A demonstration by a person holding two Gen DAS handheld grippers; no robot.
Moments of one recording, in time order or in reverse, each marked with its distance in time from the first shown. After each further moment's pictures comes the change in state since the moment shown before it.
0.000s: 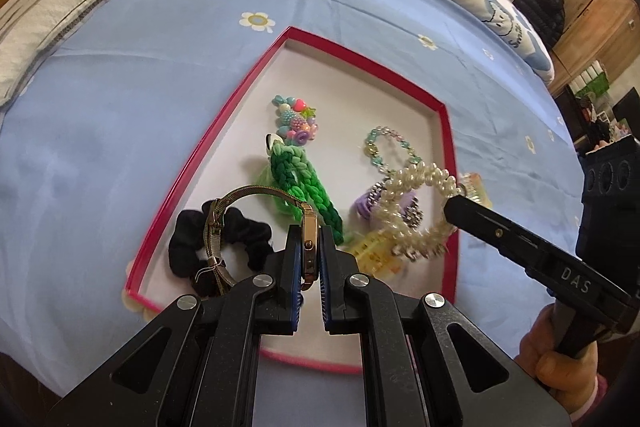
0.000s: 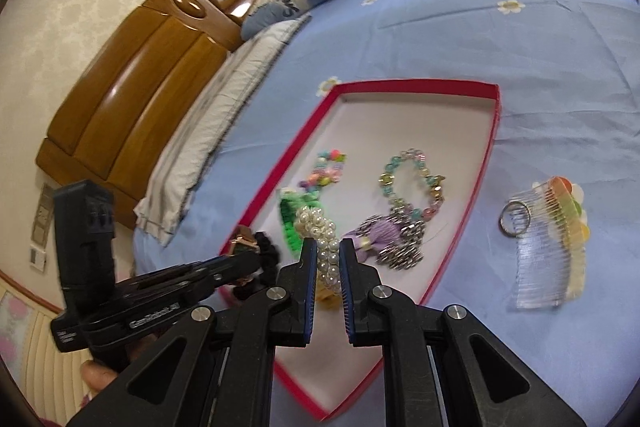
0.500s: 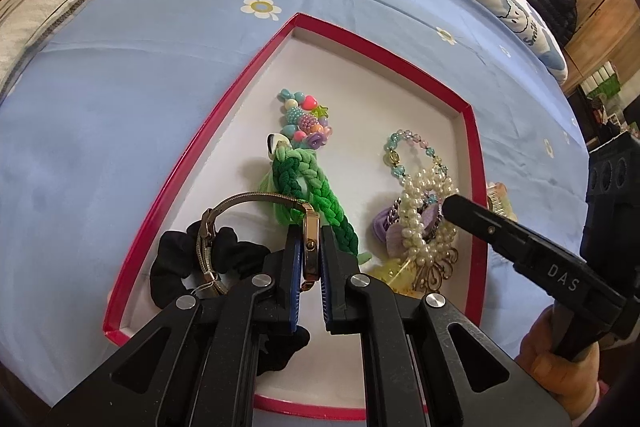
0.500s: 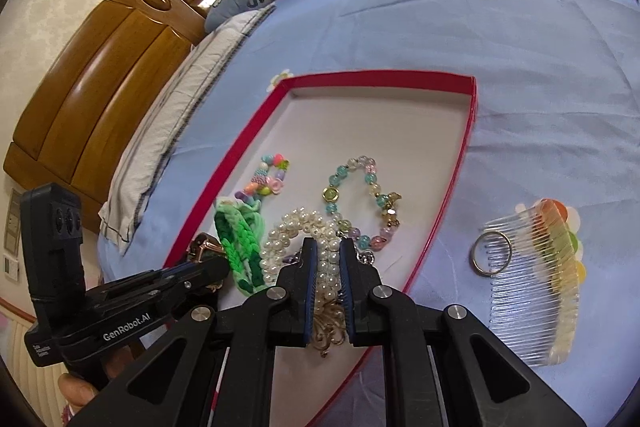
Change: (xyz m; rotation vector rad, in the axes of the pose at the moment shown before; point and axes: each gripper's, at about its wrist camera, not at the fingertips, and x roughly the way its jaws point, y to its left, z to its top) left arm 0.027 0.001 0.011 -0.012 0.018 0.029; right arm 0.029 -0.026 0.013 0.012 0.033 -0.101
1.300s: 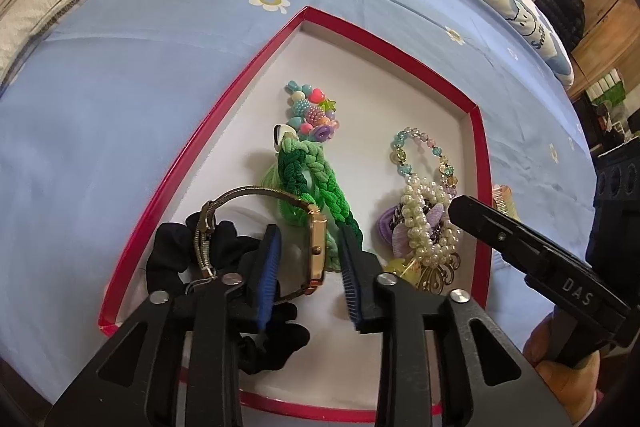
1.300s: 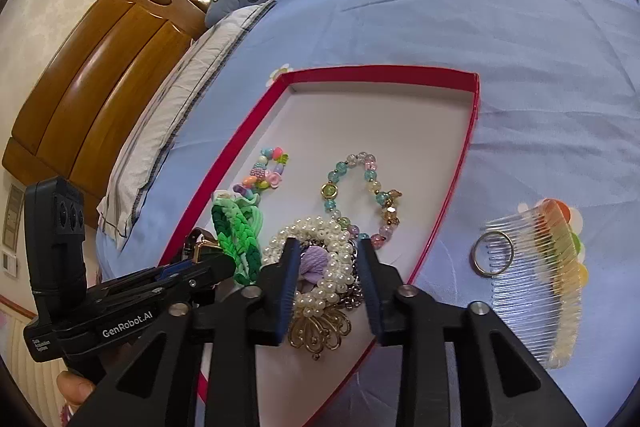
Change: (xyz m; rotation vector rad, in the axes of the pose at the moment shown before) left arm 0.002 0.001 -0.001 -0.023 0.013 0.014; right arm 0.002 0.002 0.002 -0.012 0.011 -0.001
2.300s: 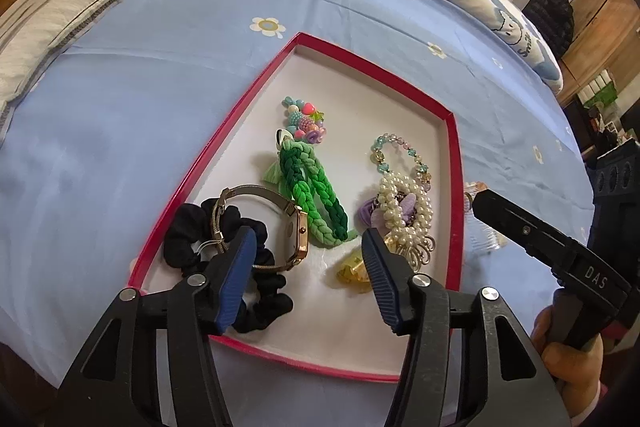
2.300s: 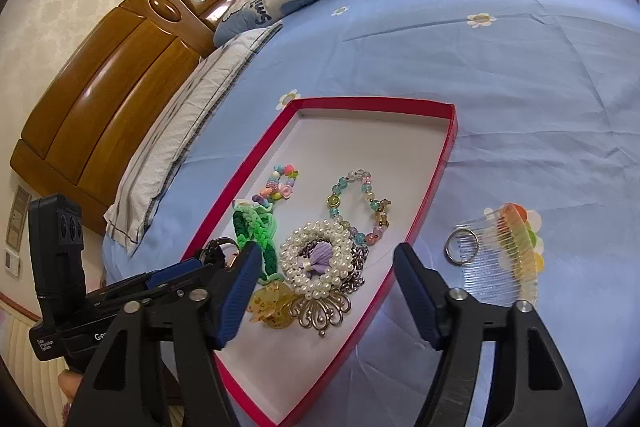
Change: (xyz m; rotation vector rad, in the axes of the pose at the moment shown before) left arm -0.037 -0.002 -0.014 0.009 -0.066 -0.015; right arm -0.038 0.003 -0.007 -0.007 -0.073 0.002
